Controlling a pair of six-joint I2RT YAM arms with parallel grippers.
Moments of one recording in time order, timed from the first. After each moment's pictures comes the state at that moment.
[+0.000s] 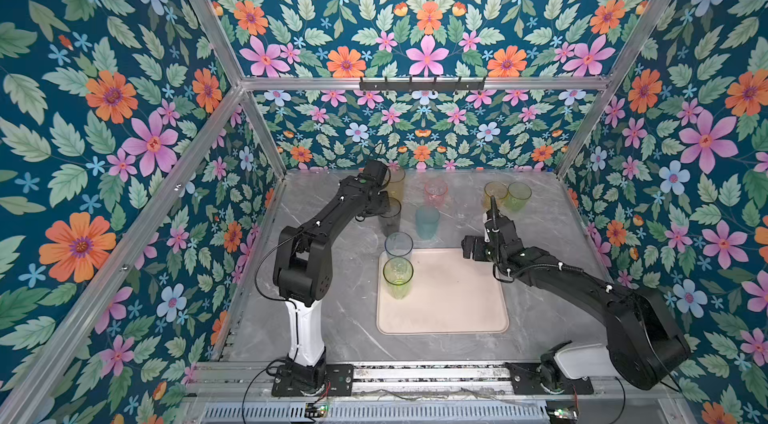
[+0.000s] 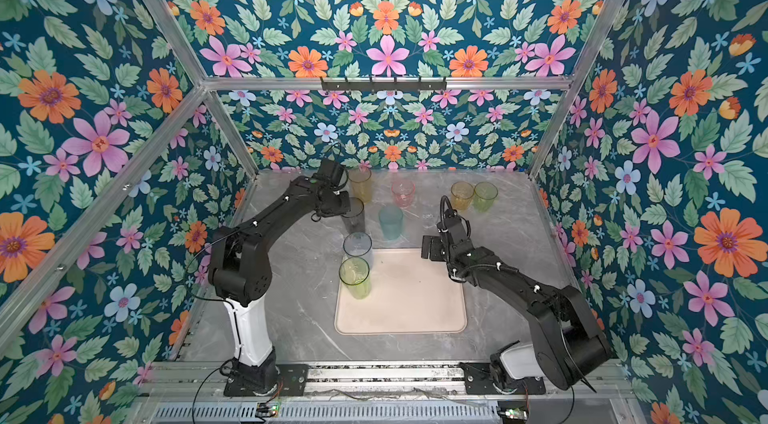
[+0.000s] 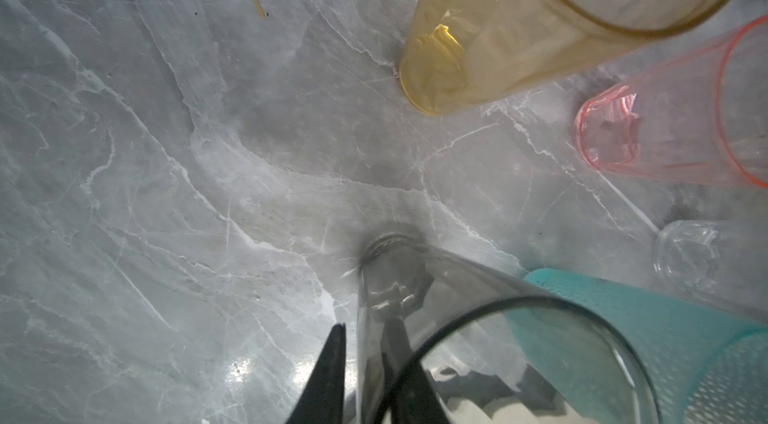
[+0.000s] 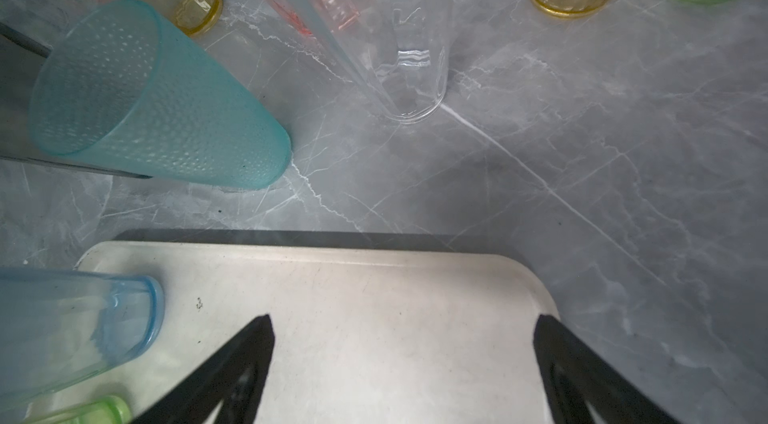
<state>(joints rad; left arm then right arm) -0.40 1.97 1.70 -0.79 -0.09 -0.46 0.45 1.39 0.76 -0.16 0.11 0.45</state>
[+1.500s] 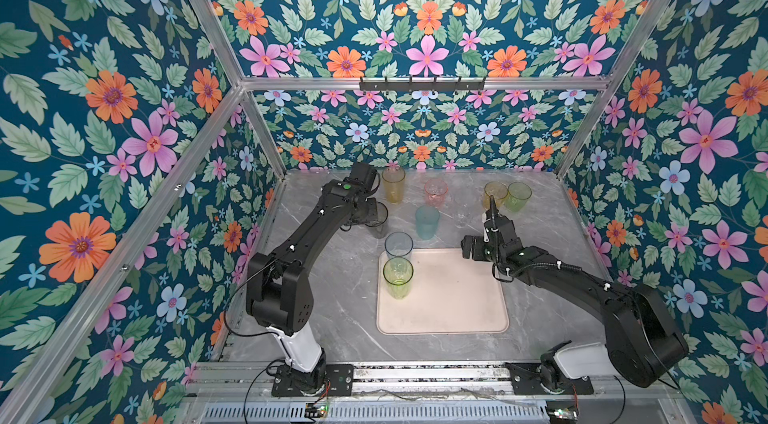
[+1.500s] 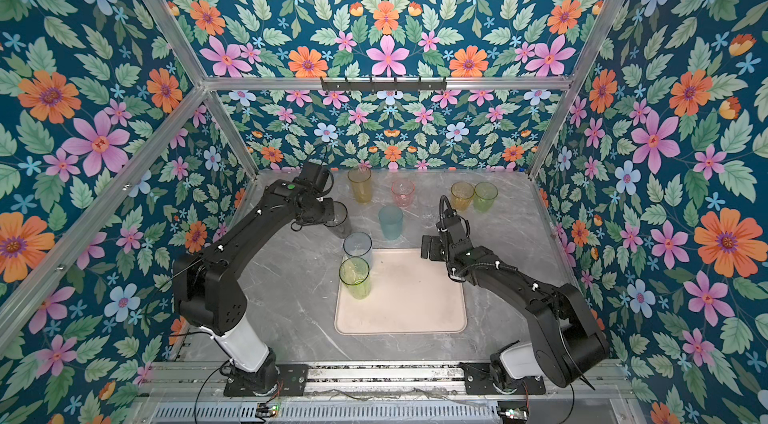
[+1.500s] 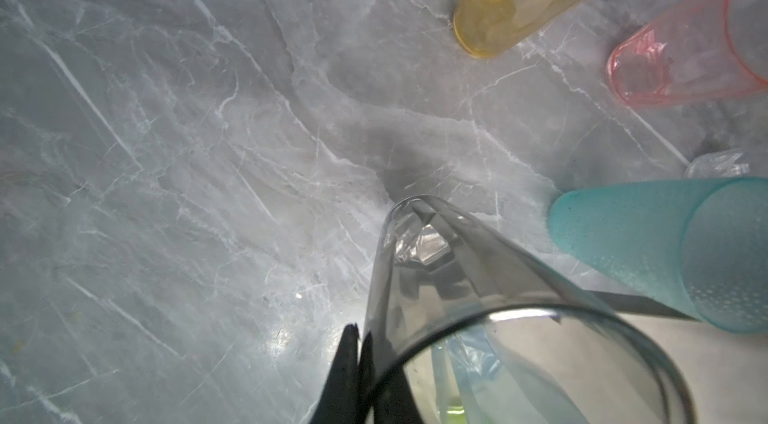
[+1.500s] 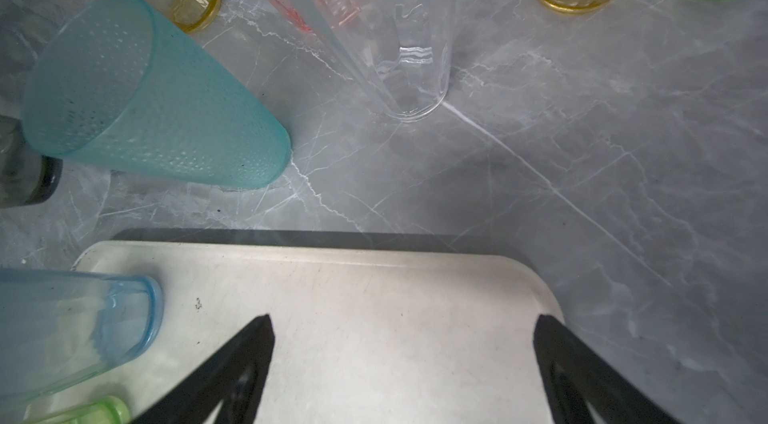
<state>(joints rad) -0.40 1.69 1.54 -0.97 -0.17 -0.44 0.45 1.40 0.77 -0.16 0.10 0.45</state>
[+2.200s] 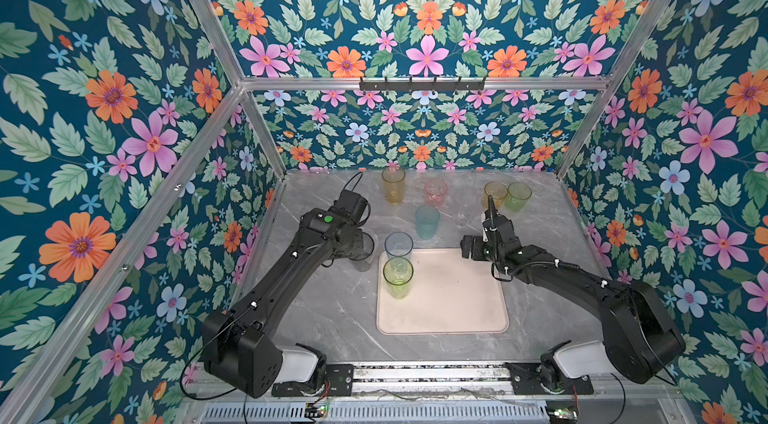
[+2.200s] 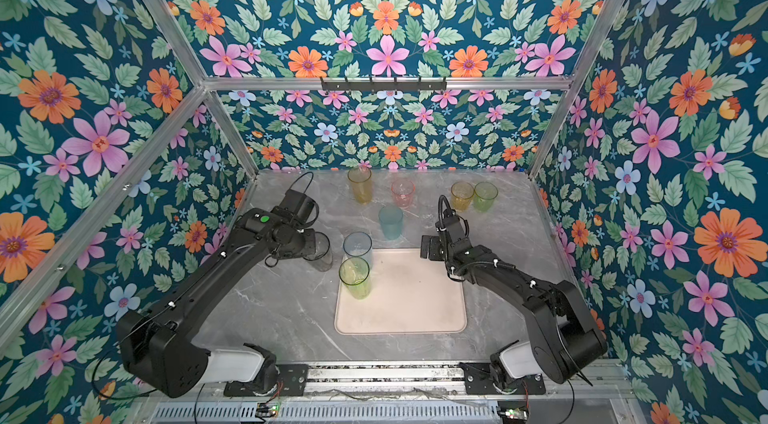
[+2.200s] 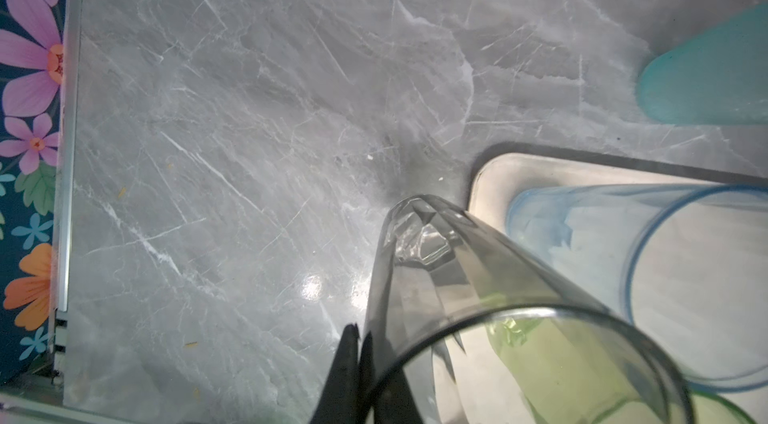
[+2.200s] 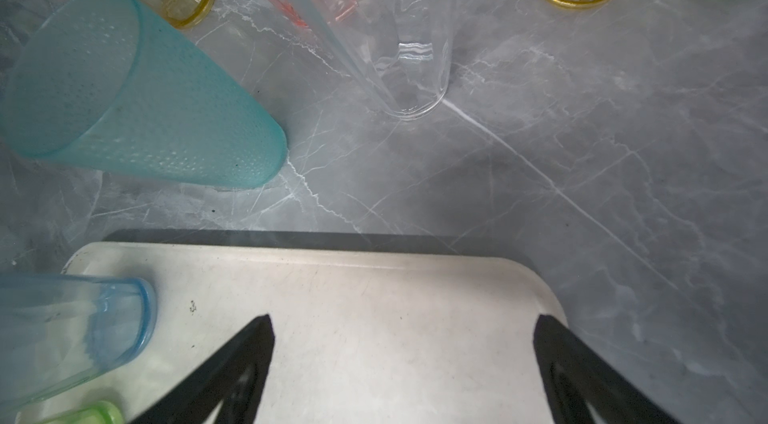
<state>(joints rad) -0.47 1.35 1.27 -1.16 -0.24 -0.51 0.45 1.42 0.78 -0.16 0.10 0.45</state>
